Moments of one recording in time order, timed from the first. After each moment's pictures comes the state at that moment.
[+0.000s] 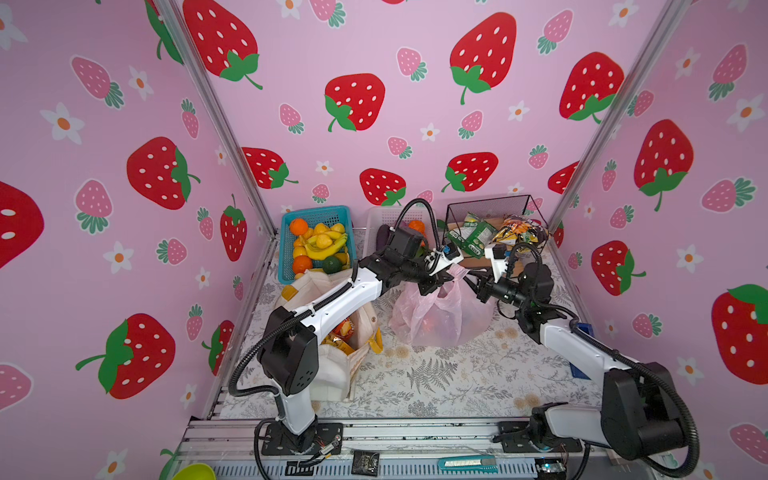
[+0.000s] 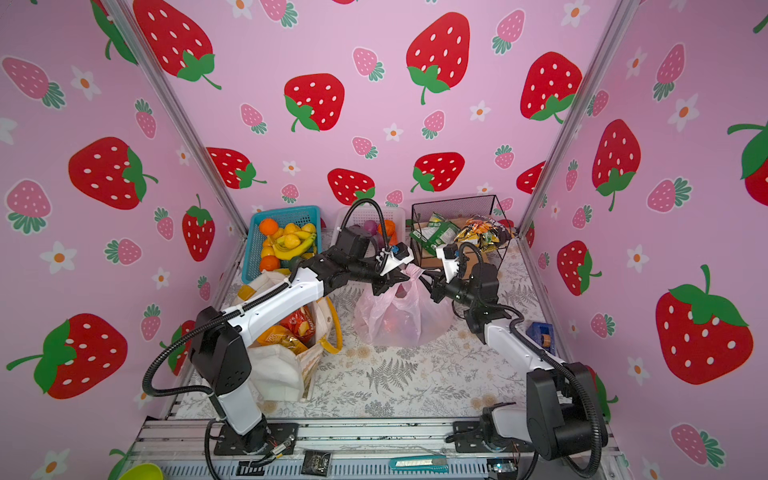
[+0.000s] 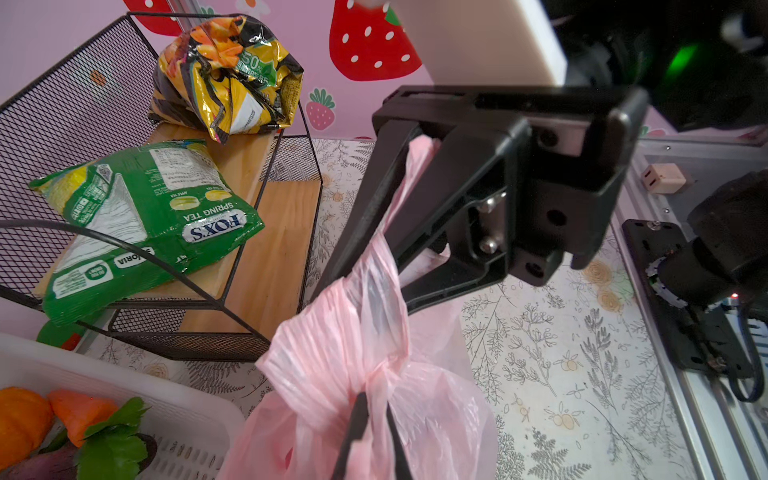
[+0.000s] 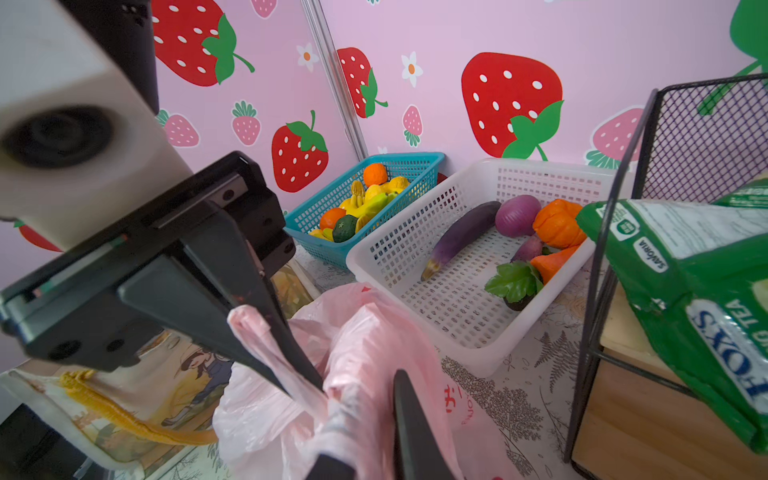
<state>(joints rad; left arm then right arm) -0.67 1.81 1.58 -0.38 0.57 0.49 0.31 1.31 0.69 0.51 -0.76 0.21</state>
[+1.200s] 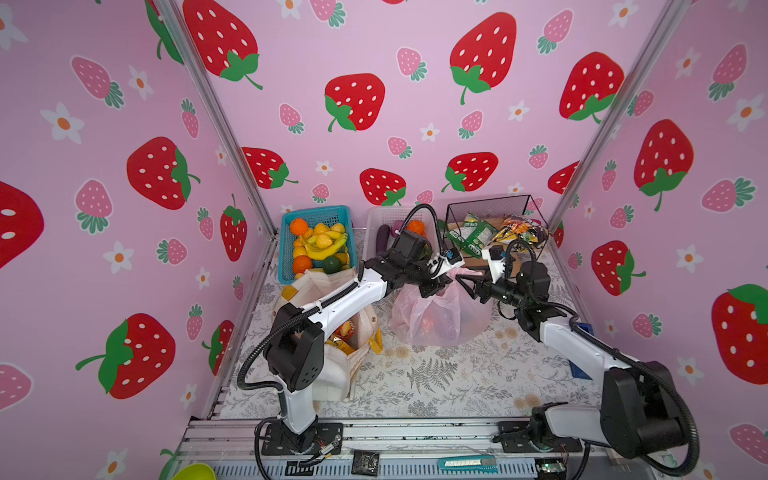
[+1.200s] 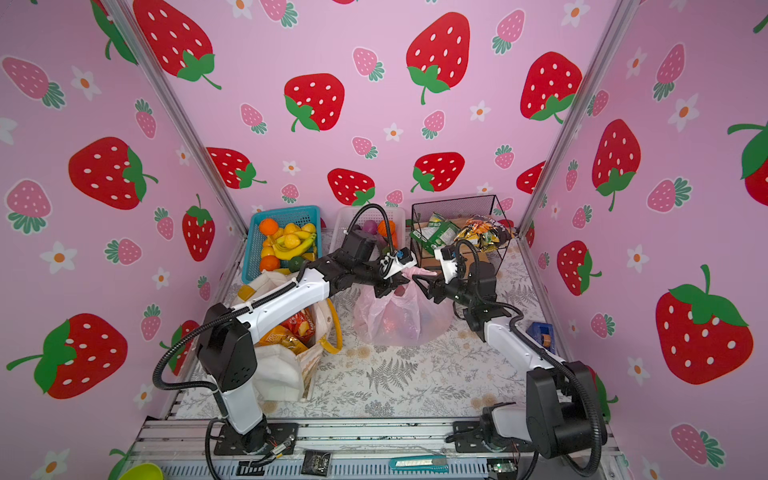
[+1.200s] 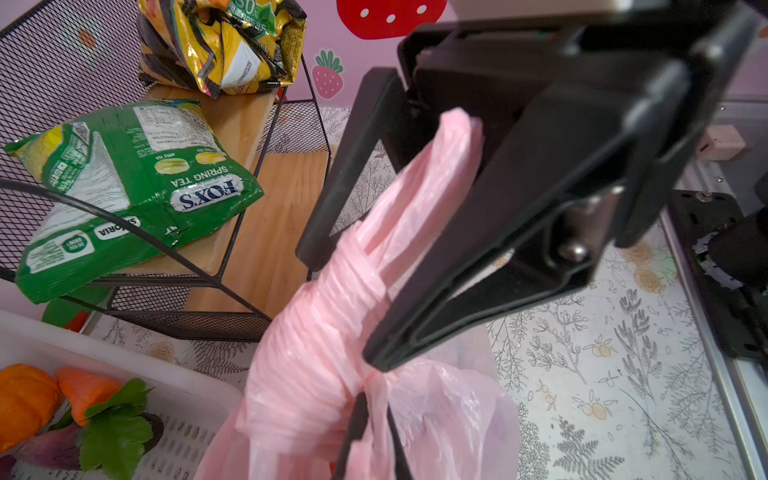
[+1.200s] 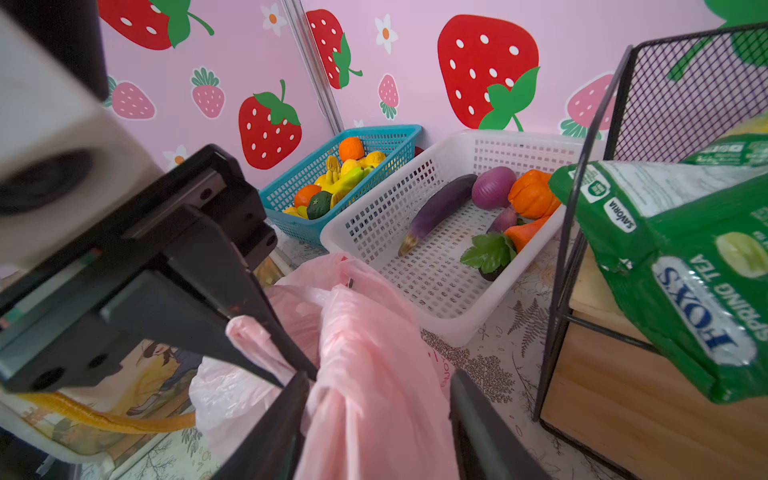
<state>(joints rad) -0.68 1.84 1.58 -0.40 0.50 0.52 0.31 1.34 0.72 0.39 -0.71 0.12</state>
